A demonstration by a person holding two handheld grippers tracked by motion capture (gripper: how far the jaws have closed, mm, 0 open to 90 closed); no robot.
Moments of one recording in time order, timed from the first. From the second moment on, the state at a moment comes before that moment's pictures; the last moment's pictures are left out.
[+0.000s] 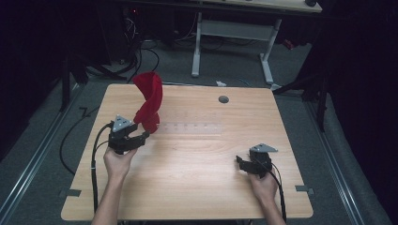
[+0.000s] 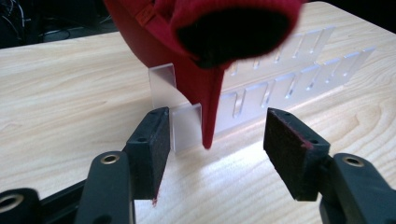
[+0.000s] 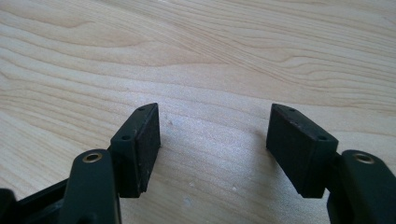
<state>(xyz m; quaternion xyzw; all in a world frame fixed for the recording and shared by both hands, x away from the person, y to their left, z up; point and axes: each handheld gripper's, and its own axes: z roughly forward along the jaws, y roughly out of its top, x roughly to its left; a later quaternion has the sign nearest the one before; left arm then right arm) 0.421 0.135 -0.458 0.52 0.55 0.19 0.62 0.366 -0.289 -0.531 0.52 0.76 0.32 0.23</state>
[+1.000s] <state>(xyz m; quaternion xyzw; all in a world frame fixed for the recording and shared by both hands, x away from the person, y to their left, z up) 0.376 0.122 -0.476 0.53 0.55 0.15 0.63 0.365 -0.289 -0.531 0.52 0.75 0.32 0.23</state>
